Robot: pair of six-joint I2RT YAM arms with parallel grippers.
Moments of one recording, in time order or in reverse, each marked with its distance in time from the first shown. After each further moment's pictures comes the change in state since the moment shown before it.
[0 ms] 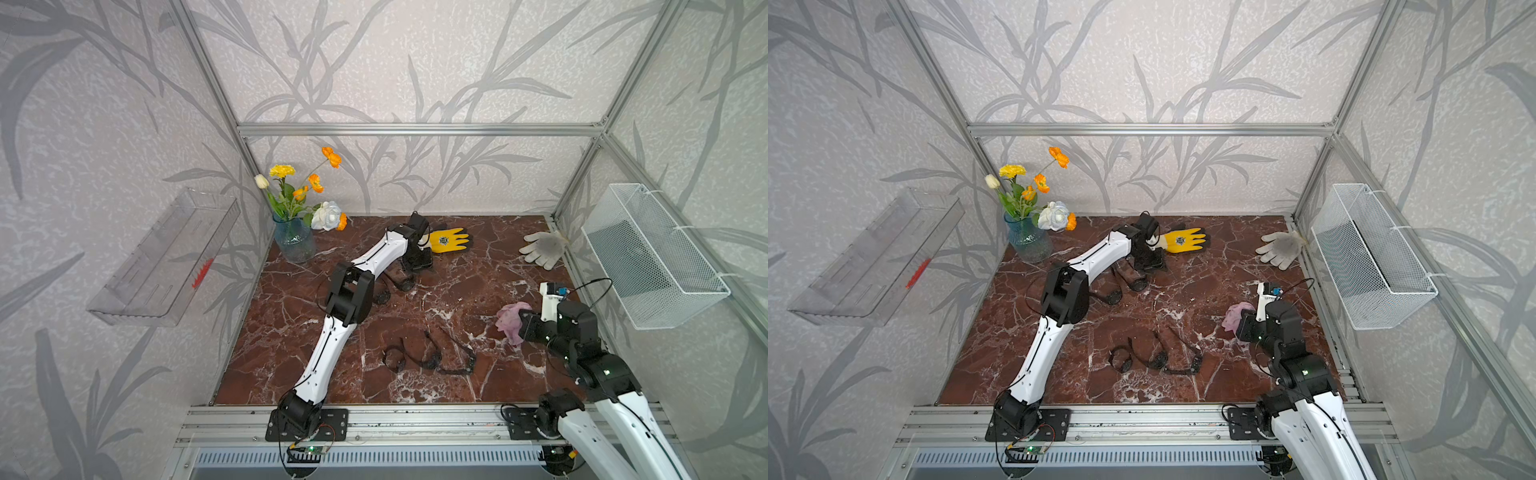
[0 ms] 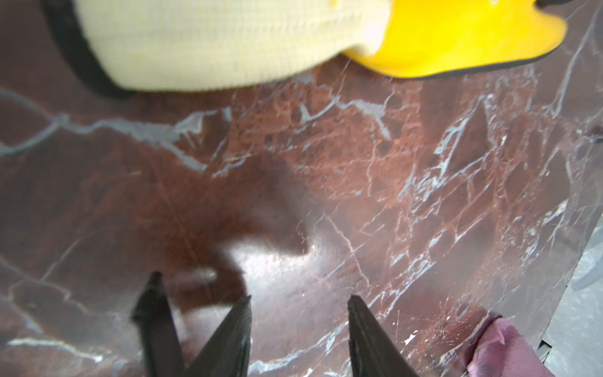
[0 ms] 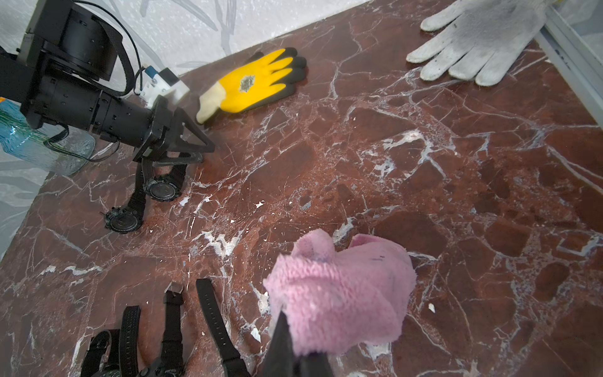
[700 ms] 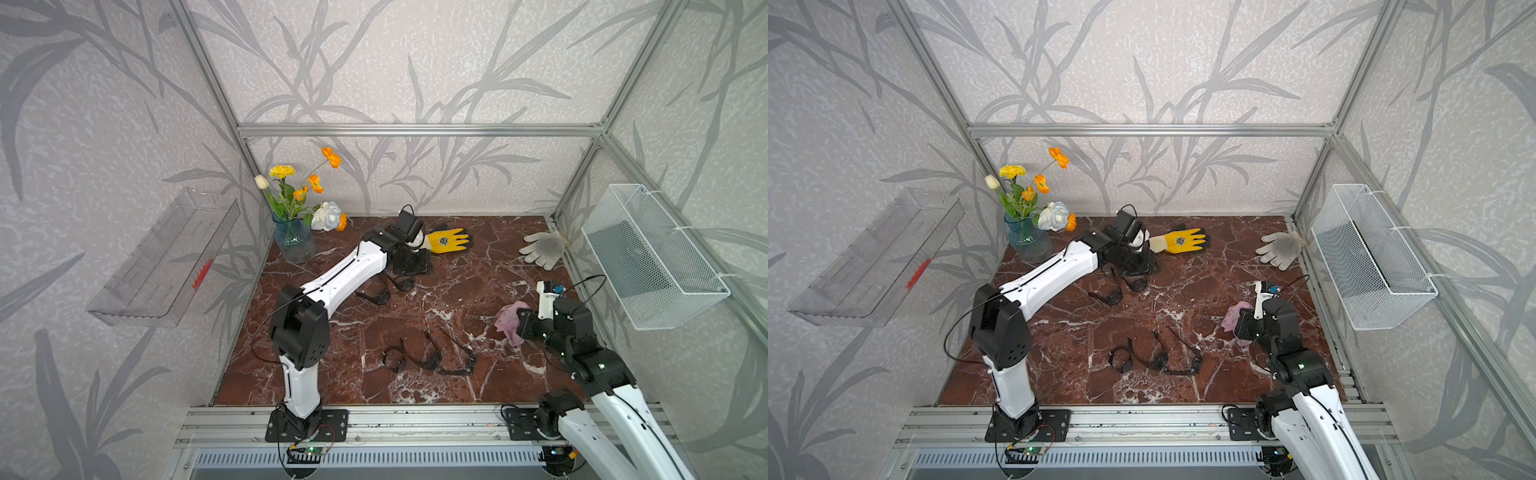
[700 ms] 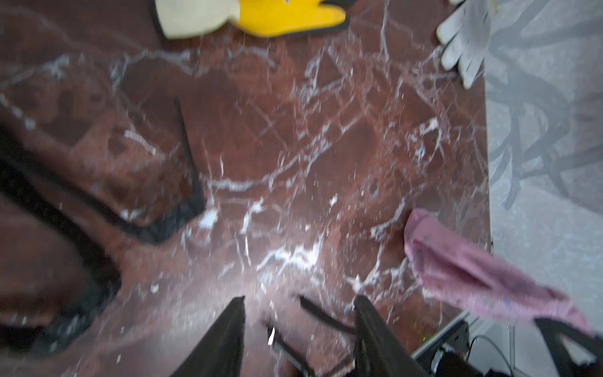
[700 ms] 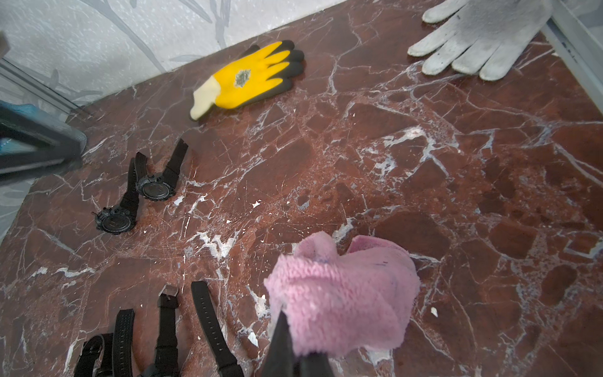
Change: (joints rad) left arm -0.101 -0.749 -0.710 0.121 -0.077 -0.001; right arm 0.000 0.073 -0.017 0.057 -0.010 0.000
